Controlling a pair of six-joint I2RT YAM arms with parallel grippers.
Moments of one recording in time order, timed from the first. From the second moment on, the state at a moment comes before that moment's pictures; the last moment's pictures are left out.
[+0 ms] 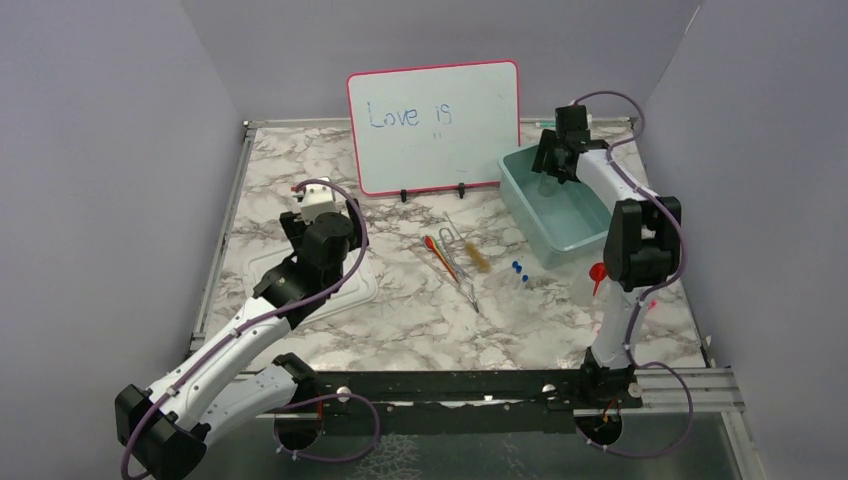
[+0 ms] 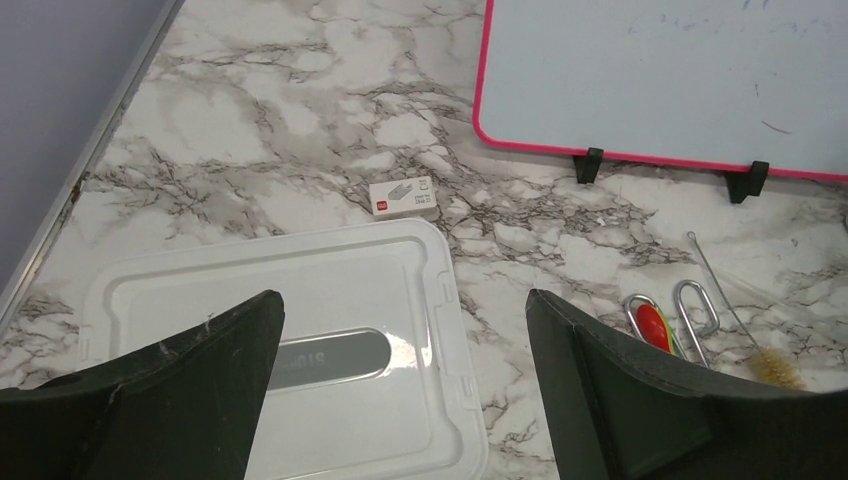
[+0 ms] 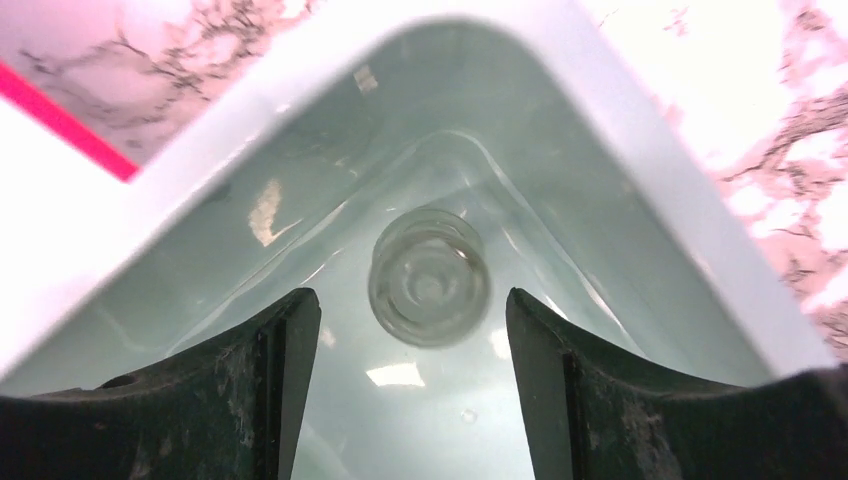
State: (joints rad) left arm -0.65 0.88 0.78 -0.35 -0.75 -0.40; right arm 0.10 2.04 1.61 -0.43 0.22 0.29
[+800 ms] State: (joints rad) left arm -0.64 0.83 0.78 -0.31 -0.44 -0.36; right arm 0.10 1.20 1.34 -0.82 0.23 0.42
